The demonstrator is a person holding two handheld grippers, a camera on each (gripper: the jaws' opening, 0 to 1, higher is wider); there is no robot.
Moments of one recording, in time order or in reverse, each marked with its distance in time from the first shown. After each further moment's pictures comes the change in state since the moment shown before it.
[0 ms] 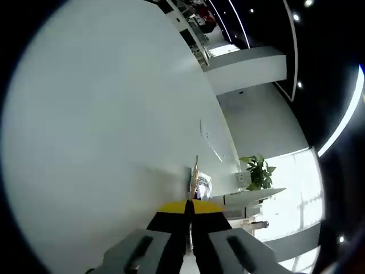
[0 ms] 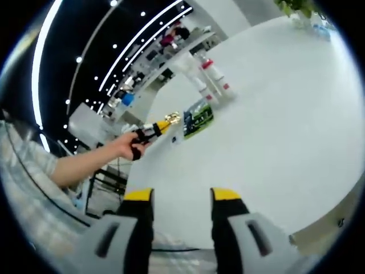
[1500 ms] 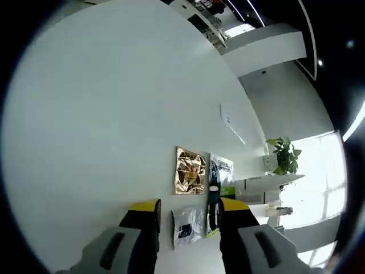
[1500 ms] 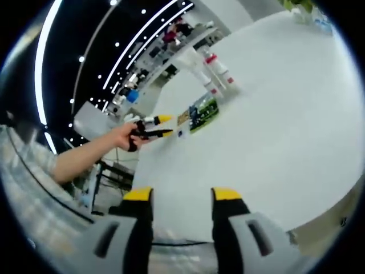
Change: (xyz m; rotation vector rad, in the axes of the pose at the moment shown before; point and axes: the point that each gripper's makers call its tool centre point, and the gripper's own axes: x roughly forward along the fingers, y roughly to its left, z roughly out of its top) left arm -0.035 0.004 -0.015 0.086 0.094 0.246; right arm -0.004 0.013 -0.007 0.001 0.034 0.057
